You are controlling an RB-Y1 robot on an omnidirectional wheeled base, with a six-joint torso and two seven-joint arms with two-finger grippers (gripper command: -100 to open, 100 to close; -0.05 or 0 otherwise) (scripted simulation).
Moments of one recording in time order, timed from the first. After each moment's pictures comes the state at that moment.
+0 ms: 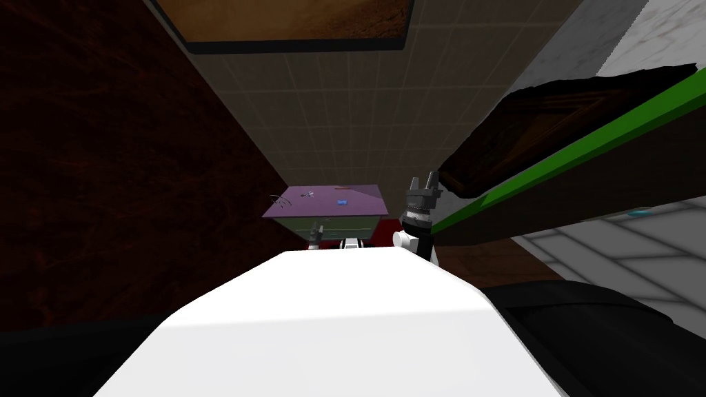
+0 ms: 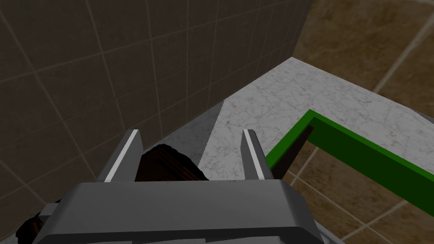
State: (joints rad) left arm 0.14 0.13 -0.15 -0.70 0.11 -1.21 0.13; right arm 0.48 0.04 -0.01 -2.30 -0.08 -0.52 0.02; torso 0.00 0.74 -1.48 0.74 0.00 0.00
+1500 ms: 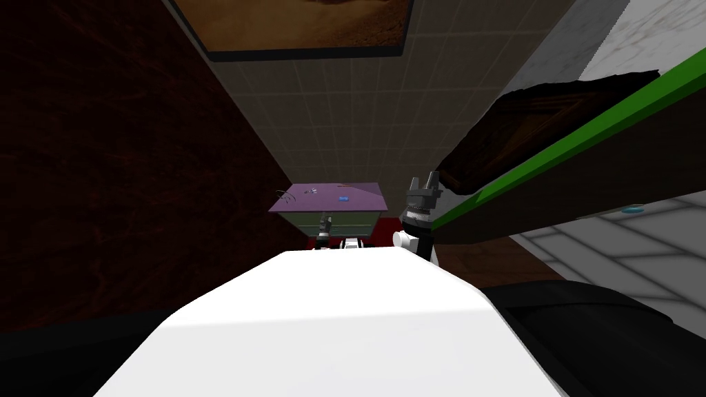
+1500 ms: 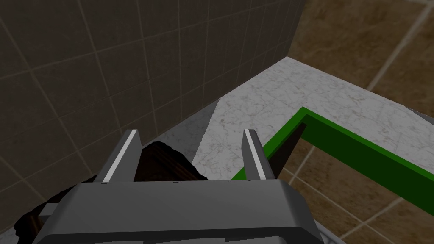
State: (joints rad) left arm 0.02 0.02 -0.13 -0.77 0.11 -1.02 0.12; right arm 0.48 0.04 -0.01 -2.30 -0.08 -0.52 0.02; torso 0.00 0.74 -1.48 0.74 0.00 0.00
